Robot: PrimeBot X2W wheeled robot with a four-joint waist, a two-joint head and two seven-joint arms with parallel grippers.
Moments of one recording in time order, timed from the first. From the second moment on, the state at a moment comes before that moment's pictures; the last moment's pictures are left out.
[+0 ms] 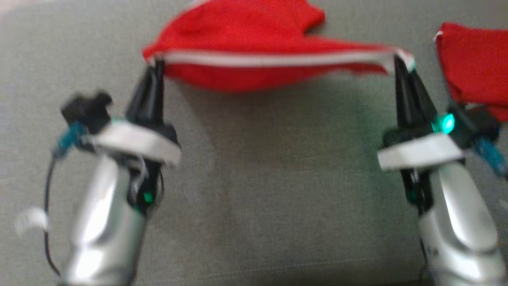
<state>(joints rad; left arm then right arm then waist) -0.55 0.10 -0.26 0.43 -0.45 -0.12 -0.25 -0.46 -0.09 0.13 0.31 0.15 0.12 -0.25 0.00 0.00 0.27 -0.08</state>
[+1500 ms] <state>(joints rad) -0.35 0.04 -0.42 0.38 -0.82 0.05 -0.09 -0.55 -0.28 0.22 0.44 0.16 0.12 0.06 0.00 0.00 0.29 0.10</state>
